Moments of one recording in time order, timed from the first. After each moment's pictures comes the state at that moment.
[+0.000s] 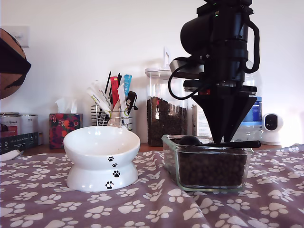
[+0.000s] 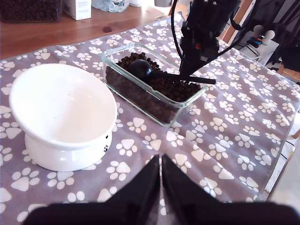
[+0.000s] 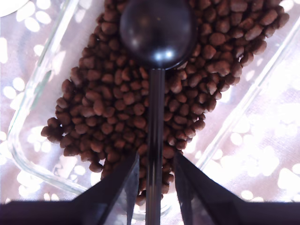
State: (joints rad) left arm -0.48 0.47 0.35 -0.30 0.43 -0.13; right arm 0.52 1.84 1.45 -1.06 0.00 -0.13
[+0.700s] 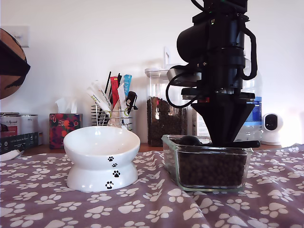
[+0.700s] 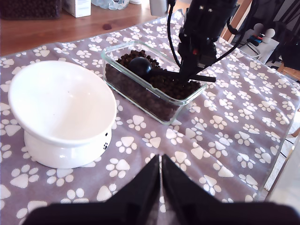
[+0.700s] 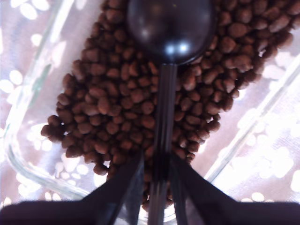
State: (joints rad) left arm -0.48 0.47 0.35 -0.31 0.43 -0.13; right arm 0.53 1.88 1.45 -1.07 0.00 -0.13
